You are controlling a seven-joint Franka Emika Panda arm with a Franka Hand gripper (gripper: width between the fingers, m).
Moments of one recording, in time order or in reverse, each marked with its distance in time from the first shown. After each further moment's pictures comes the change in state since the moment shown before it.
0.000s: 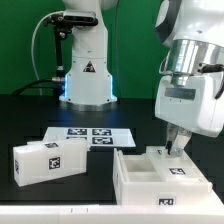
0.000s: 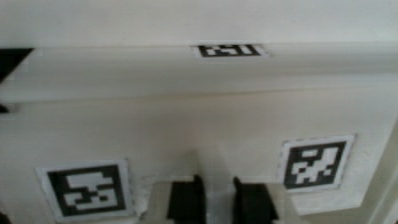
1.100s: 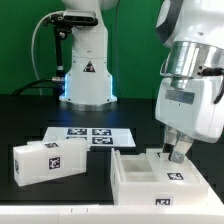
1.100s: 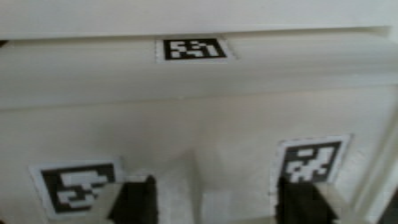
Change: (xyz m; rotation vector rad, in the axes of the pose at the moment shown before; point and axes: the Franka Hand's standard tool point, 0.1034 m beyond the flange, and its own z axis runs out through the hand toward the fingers) arm 0.012 -0.022 -0.012 0.007 -0.012 -0.008
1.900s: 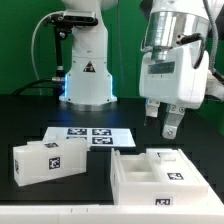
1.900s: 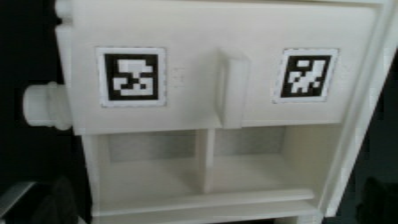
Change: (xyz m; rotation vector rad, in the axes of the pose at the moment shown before) arm 0.027 0.019 -0.018 0.001 -0.058 -0.040
